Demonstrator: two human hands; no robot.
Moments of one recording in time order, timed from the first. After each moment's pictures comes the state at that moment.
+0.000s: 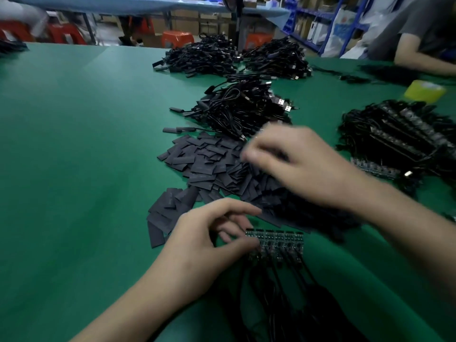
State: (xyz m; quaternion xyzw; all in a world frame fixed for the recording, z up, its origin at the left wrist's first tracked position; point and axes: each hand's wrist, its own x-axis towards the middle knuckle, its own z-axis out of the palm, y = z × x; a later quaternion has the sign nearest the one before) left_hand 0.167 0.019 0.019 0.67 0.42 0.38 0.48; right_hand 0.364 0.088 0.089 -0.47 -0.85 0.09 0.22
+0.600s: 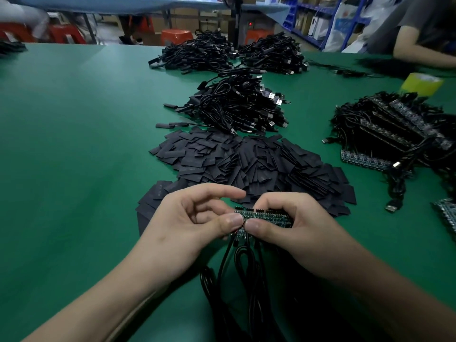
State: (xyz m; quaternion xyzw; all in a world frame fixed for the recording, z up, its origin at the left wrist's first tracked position) left_hand 0.174 0.013 0.033 0.57 0.39 0.43 0.59; right_hand 0.380 0.005 0.038 -0.49 -0.70 0.41 0.31
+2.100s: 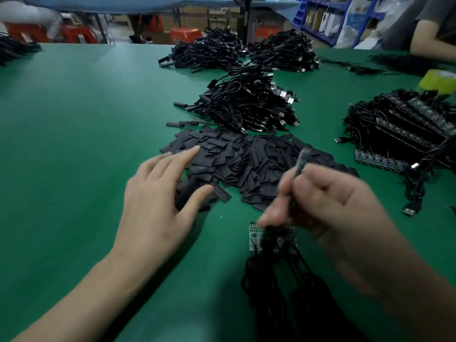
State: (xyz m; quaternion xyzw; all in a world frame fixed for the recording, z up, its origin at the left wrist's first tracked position) left_hand 0.139 0.035 0.023 0.72 0.60 0.33 0.05; right_hand 0.372 -0.005 0.063 -0.31 -0.57 0.58 0.49
